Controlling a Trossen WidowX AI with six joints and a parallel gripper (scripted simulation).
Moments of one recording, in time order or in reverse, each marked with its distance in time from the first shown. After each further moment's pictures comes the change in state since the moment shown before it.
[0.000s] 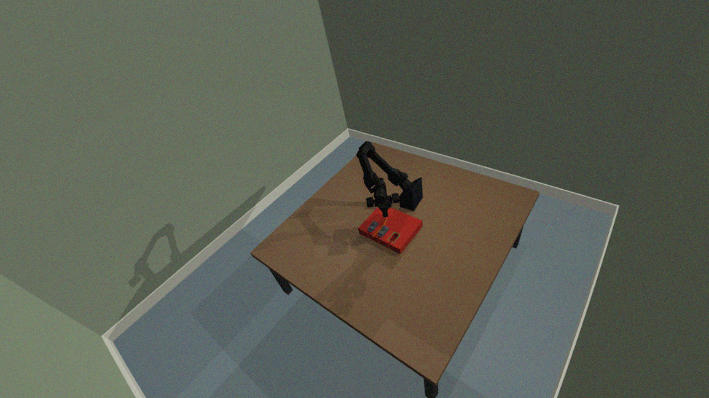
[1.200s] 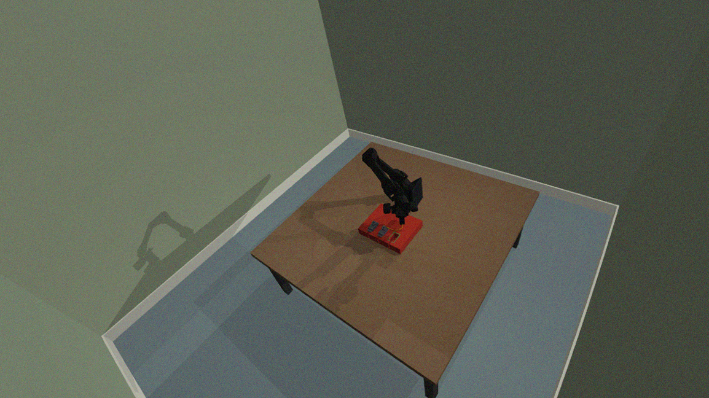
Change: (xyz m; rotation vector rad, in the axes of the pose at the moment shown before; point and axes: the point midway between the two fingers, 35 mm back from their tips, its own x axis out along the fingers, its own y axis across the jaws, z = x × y) arm -0.001 0.091 0.078 0.114 -0.003 0.002
